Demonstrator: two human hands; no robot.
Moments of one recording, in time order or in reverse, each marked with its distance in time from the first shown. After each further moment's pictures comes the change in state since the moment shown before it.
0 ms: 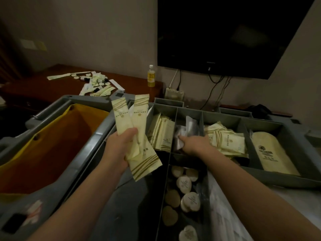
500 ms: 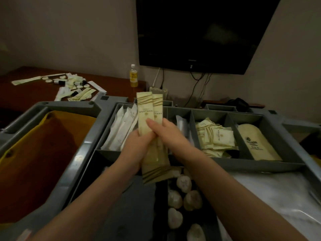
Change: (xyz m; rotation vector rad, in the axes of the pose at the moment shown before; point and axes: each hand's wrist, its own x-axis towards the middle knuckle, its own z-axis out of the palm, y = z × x) left_hand 0.008 -0.004 0.028 0.313 -0.308 0.015; right_hand -0.079 -0.088 -0.051 1.467 0.225 -0.235
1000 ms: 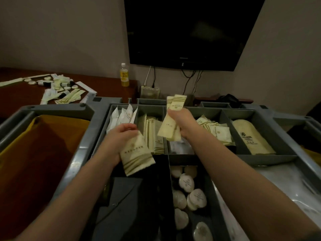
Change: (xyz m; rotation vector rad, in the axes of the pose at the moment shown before) left_hand 0.040 0.007 -0.053 0.042 -0.018 -0.151; right_hand 0.064 0.006 -0.040 0.166 0.442 0.239
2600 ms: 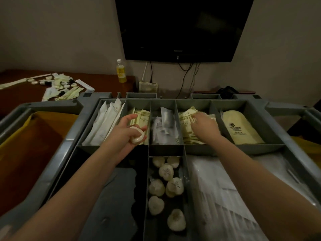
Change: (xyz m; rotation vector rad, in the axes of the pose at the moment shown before) left_hand -0.032 -0.010 0.077 -0.227 -0.092 0.013; right_hand 0.033 0.070 -0.139 -1.160 0.133 -0.394
